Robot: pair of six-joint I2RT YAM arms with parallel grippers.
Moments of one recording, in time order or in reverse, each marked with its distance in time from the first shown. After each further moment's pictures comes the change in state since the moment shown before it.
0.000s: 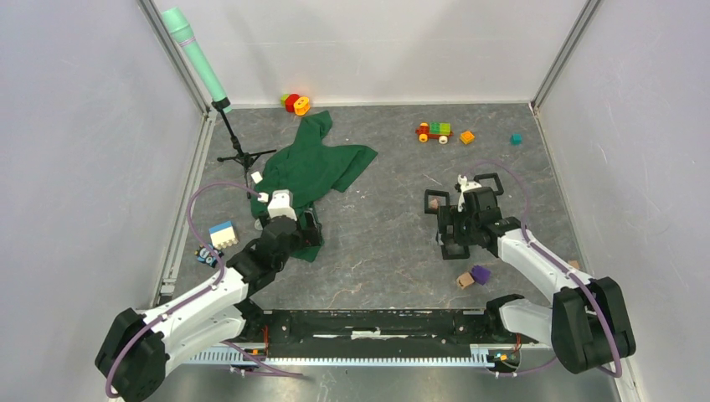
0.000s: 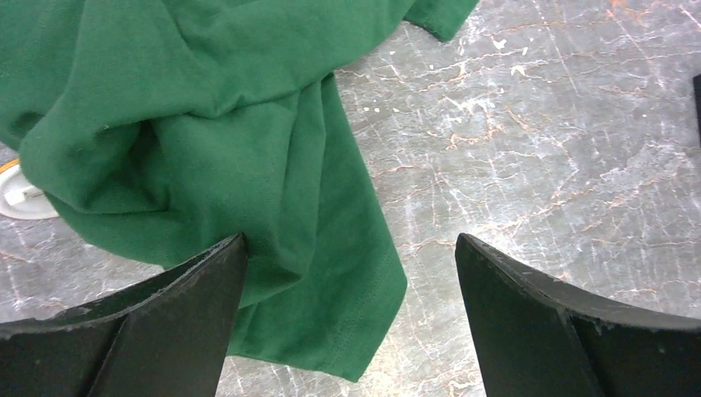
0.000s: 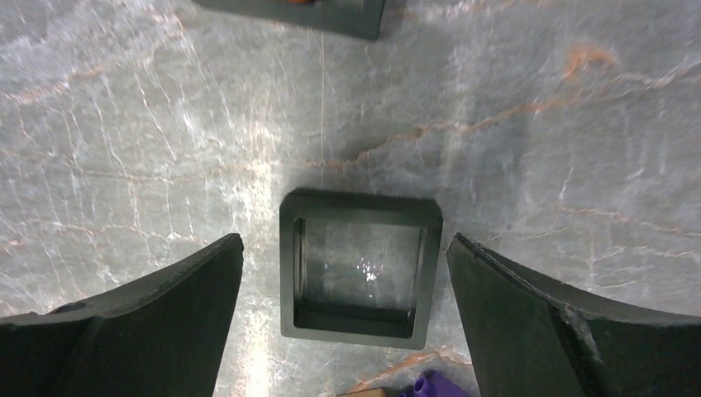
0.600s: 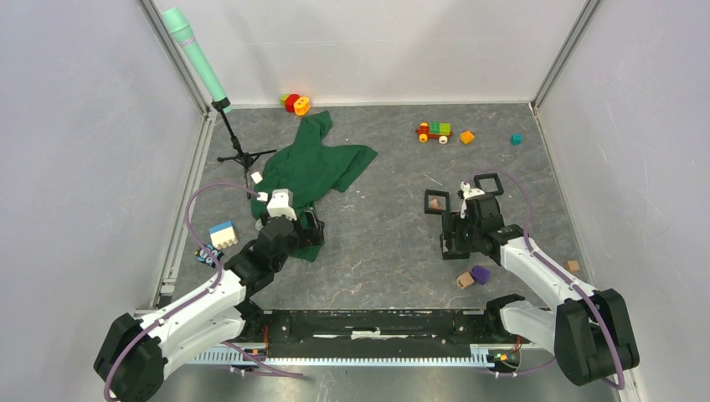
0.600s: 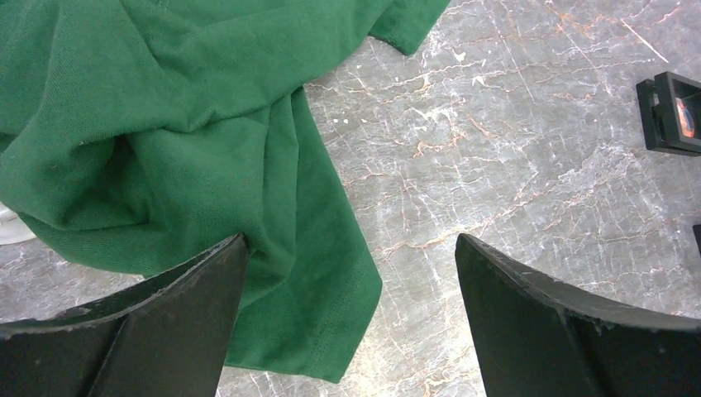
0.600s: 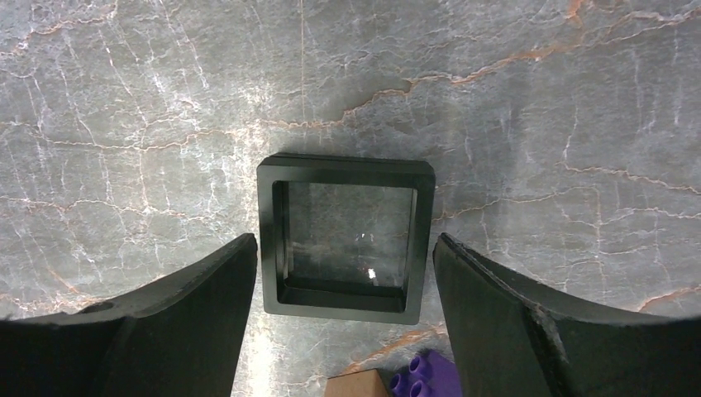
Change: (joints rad) left arm 0.000 -0.034 -0.010 0.043 0.052 0.003; right arm 0.000 -0.071 -0.073 -0.026 0.005 0.014
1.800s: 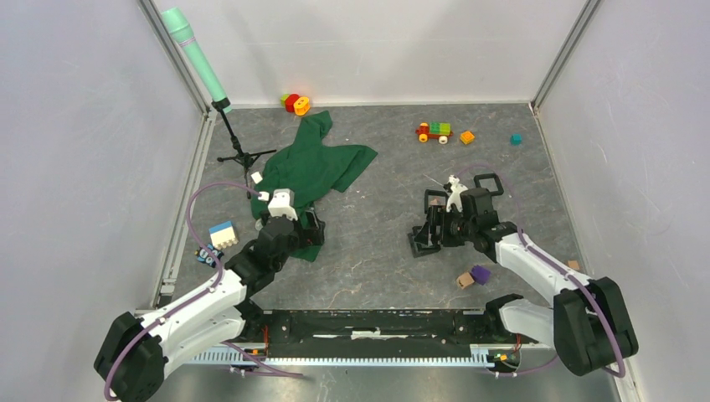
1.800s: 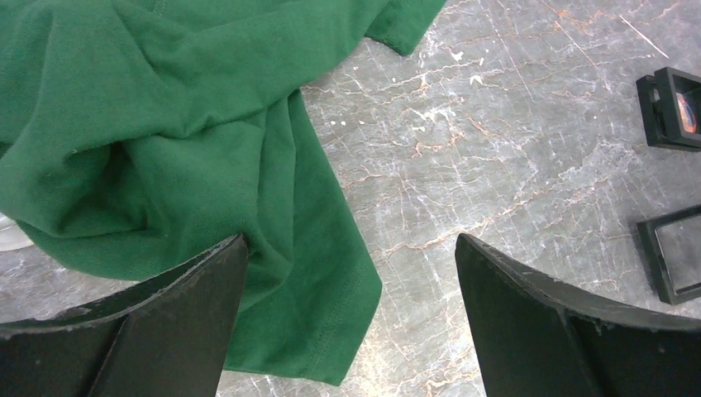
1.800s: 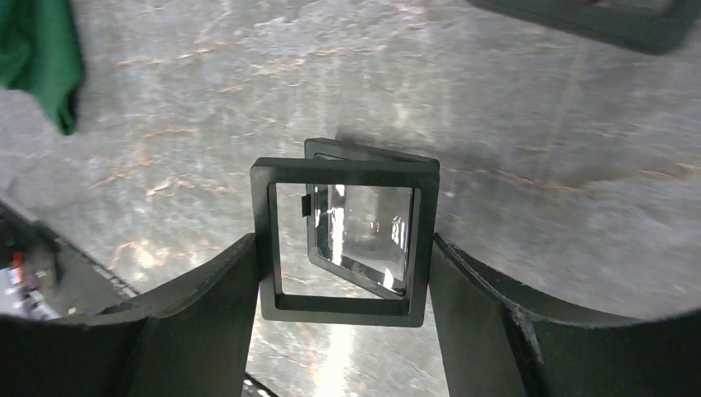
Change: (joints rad) left arm 0.000 0.006 0.000 0.014 0.015 0.019; right arm 0.045 0.044 0.027 0.137 -0.320 0.109
